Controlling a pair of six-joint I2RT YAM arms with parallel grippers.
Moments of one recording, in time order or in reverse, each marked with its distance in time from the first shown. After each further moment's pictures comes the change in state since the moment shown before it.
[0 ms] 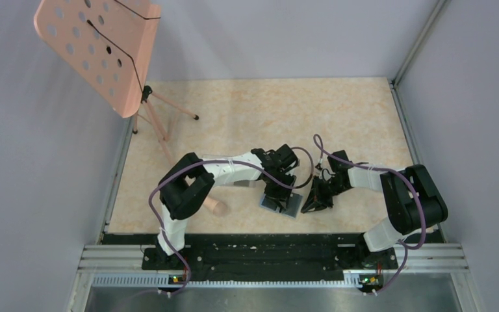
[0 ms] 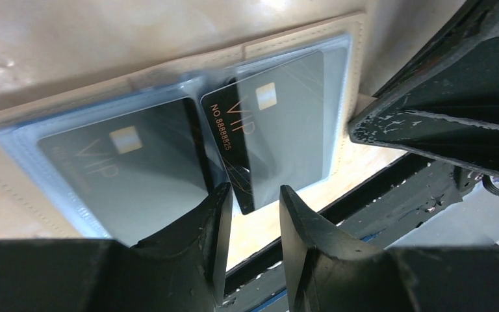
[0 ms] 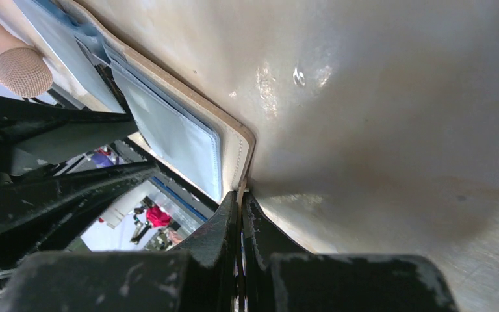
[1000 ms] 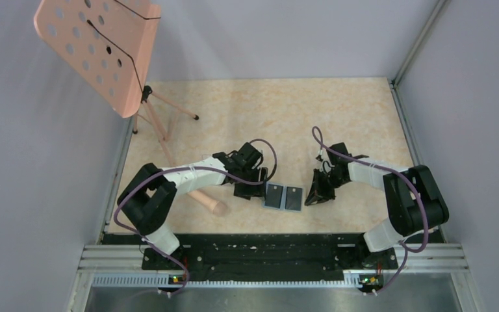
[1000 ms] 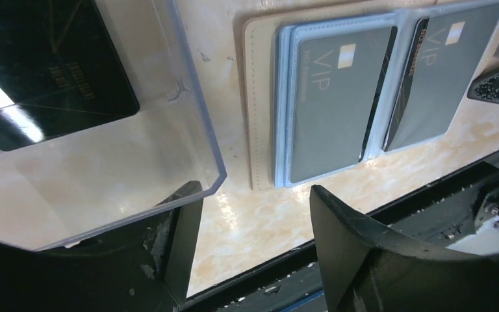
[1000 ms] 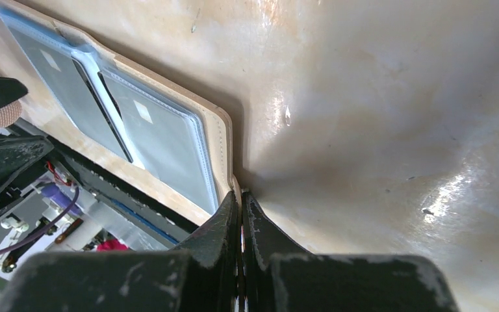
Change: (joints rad) left arm 0.144 -0.314 -0.341 0.125 -0.127 -0.080; right arm 0.003 -0.014 0.093 -0.076 0.157 -0.071
